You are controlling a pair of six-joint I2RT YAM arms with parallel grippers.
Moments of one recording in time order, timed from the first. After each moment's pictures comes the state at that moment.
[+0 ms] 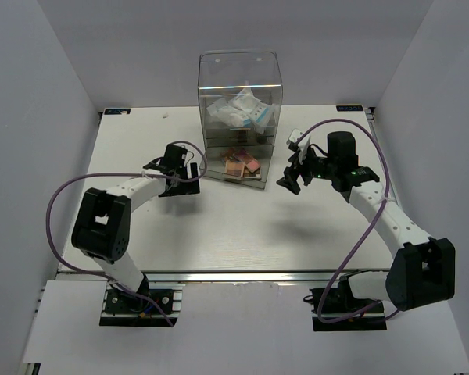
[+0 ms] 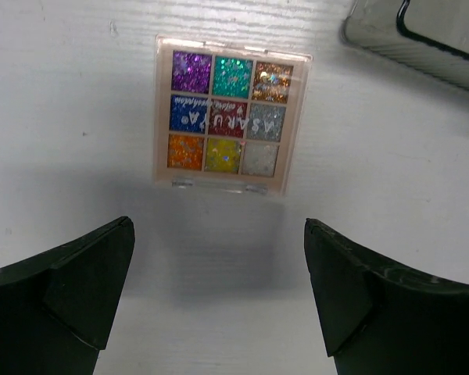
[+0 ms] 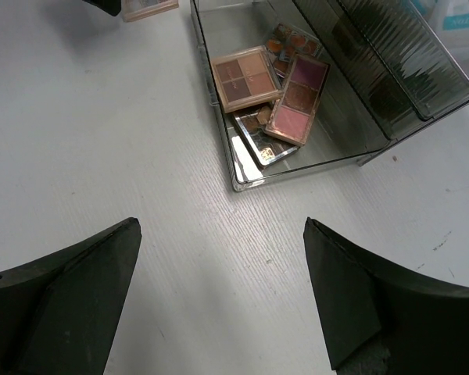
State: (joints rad) left arm -0.32 1.65 1.01 -0.38 -0.15 -0.37; right arm 0.28 1.29 0.98 -0.26 -0.70 -0.53
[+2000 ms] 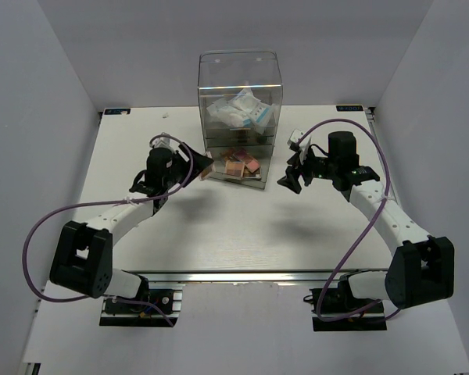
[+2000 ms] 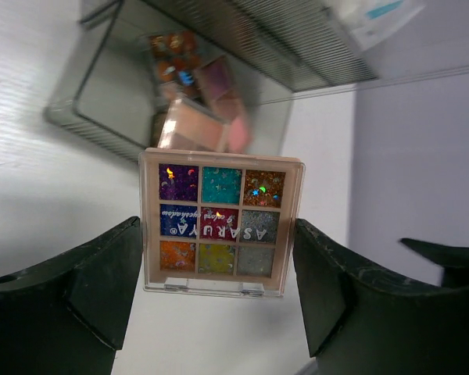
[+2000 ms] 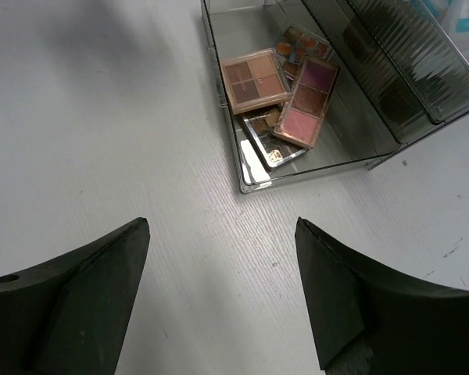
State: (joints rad) left arm -0.32 1.39 0.77 0.20 0.16 -0.92; right arm 0.27 1.30 0.99 -0.27 -0.74 -0.54
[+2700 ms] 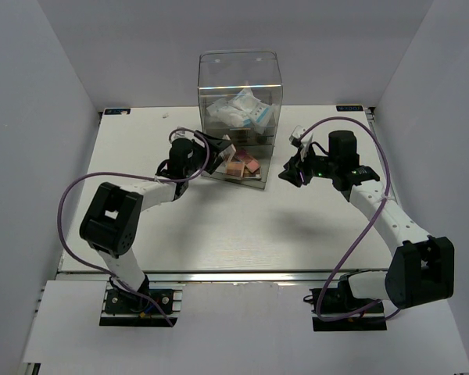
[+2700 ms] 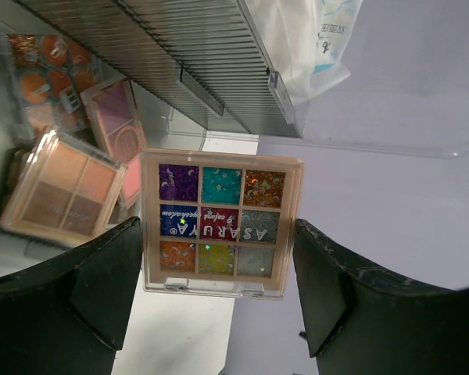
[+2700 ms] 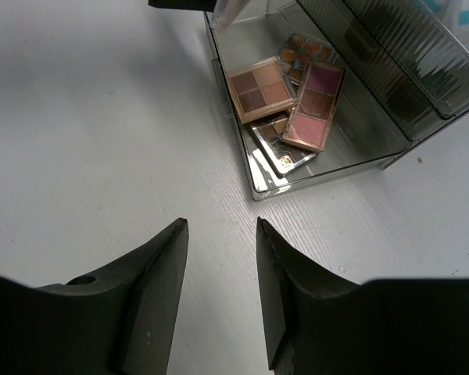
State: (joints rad) left arm -0.40 1.72 0.92 0.52 0.16 -1.31; right arm 0.27 1.30 0.99 -0.24 -0.75 -0.44
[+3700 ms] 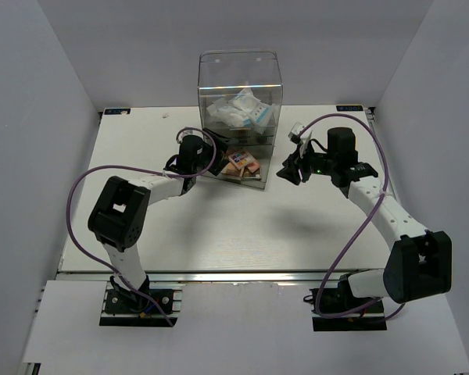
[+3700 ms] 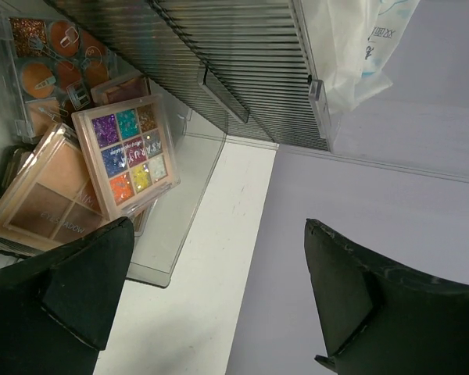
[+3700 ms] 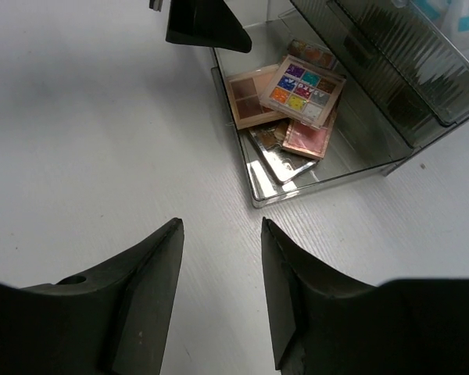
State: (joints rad) left arm -0.44 1.82 1.05 0.42 0.11 -1.34; right arm 0.27 1.34 1.01 -0.22 -0.75 -0.40
